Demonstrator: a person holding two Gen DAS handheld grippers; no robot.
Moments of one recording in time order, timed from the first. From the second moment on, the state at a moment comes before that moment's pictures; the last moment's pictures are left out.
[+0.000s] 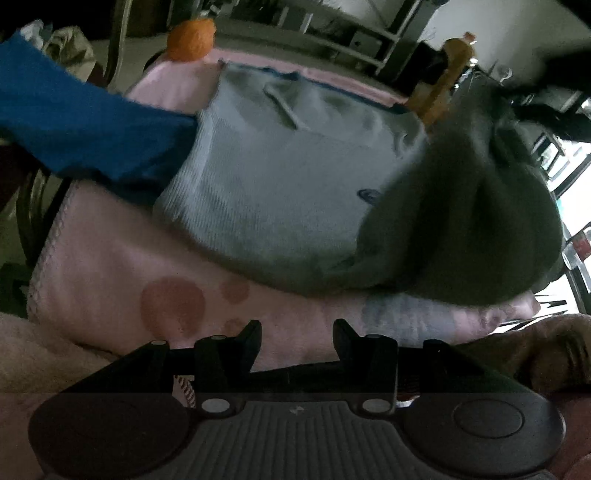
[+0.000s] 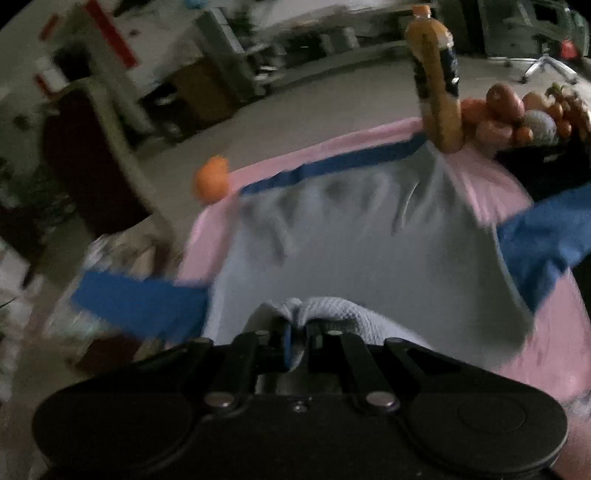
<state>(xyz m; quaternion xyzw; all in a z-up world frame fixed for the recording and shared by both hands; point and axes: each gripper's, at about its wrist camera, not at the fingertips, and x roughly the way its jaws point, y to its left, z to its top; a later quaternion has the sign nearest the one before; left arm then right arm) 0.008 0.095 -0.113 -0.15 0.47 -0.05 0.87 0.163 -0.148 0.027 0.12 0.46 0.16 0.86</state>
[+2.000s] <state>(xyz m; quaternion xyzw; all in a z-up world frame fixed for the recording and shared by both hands) 0.235 0.067 -0.134 -0.03 0.45 0.04 0.89 0.280 -0.207 -0.152 0.14 0.50 0.10 0.85</state>
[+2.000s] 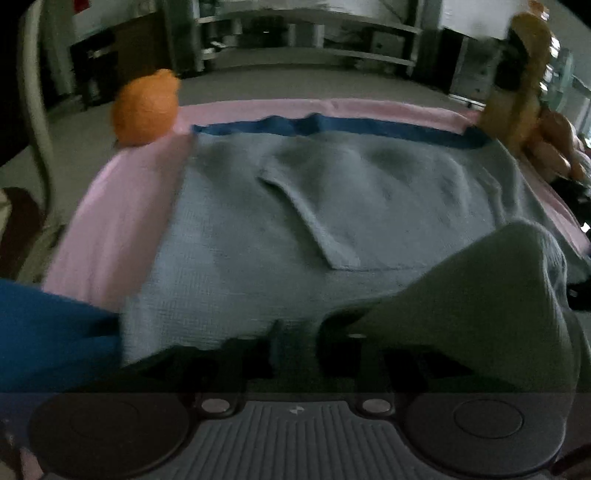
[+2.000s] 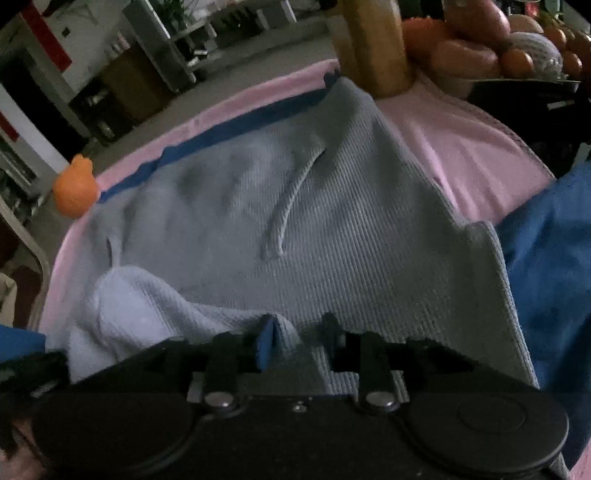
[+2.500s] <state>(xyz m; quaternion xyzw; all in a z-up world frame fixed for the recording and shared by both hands) 0.171 0.066 -0.079 0.00 0.39 0.04 0.92 0.209 -0.302 -0.099 0.36 0.43 0.15 0.81</state>
